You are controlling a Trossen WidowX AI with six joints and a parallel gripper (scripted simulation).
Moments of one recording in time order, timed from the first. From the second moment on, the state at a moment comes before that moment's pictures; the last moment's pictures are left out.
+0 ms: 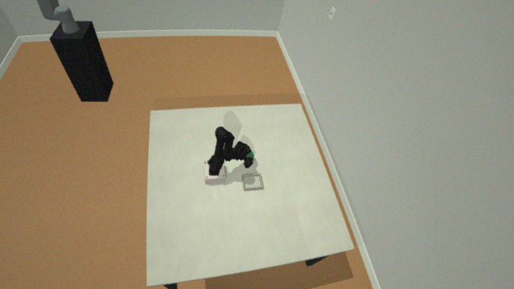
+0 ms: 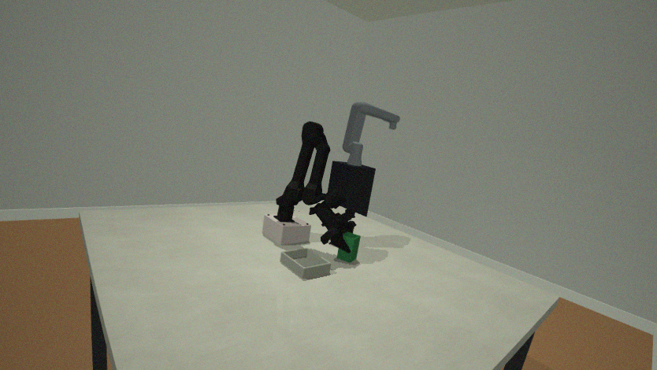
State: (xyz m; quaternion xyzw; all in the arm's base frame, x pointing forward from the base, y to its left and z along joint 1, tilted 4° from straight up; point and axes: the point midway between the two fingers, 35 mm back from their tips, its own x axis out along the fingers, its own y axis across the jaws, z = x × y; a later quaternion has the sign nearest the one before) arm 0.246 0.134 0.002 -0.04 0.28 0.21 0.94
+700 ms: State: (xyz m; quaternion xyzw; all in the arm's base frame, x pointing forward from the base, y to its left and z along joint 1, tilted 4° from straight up) arm 0.244 0.132 0.013 -0.04 0.29 0.21 0.93
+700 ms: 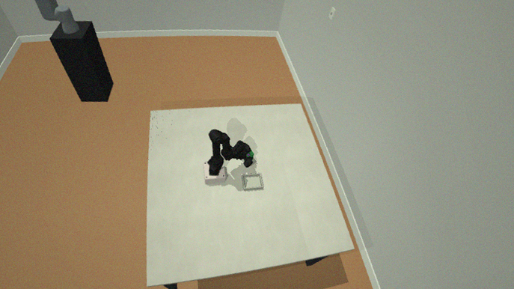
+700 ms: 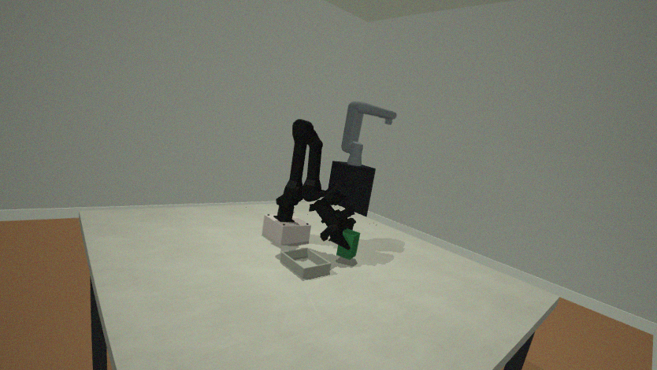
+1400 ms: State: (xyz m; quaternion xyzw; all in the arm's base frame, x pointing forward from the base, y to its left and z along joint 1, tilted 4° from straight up) arm 0.241 0.128 0.039 -0.04 0.29 0.21 0.93
